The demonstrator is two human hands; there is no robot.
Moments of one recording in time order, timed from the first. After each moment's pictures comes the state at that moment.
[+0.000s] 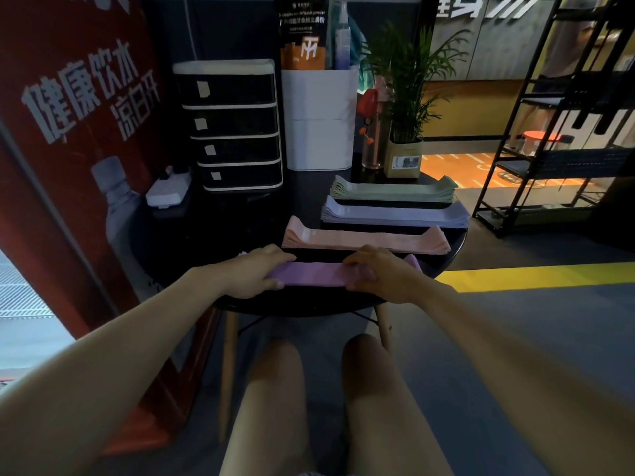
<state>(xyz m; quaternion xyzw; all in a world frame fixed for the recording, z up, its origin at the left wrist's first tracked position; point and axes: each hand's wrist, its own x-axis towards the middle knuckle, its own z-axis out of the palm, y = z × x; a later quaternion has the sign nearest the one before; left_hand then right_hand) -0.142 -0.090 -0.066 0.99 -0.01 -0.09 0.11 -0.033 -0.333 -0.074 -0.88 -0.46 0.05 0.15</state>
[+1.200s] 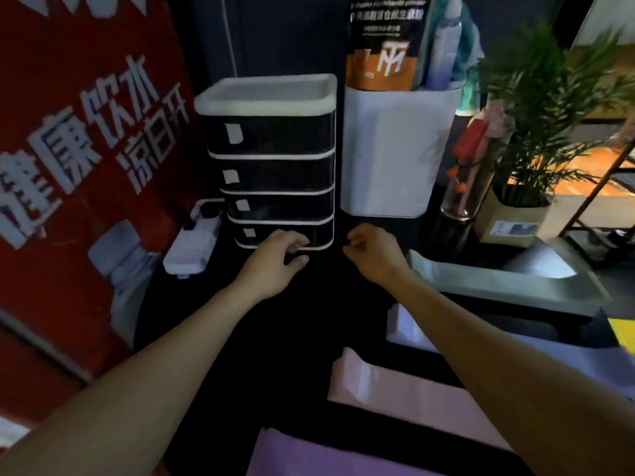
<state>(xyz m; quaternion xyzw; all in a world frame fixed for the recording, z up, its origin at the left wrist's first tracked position) 0.025 0.043 -0.006 0.91 0.16 0.17 0.33 0.144 -0.104 0.001 -0.86 -0.31 0.08 0.39</state>
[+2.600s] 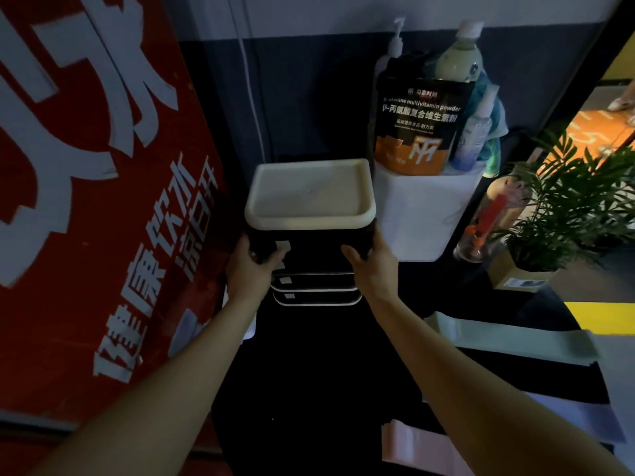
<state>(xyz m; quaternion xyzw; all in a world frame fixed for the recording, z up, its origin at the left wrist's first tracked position) 0.046 0.165 0.124 0.75 0.35 0.27 0.49 0.143 0.002 0.135 -0.80 -0.13 0.09 0.57</state>
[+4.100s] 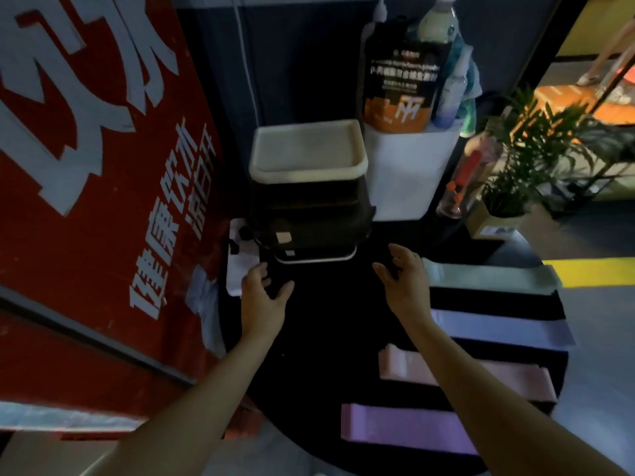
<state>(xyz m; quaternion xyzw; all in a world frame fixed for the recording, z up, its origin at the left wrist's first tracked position) -0.066 0.096 0.080 0.76 0.36 0.18 0.51 0.058 -0.091 0.095 -0.85 -0.10 0.07 0.51</state>
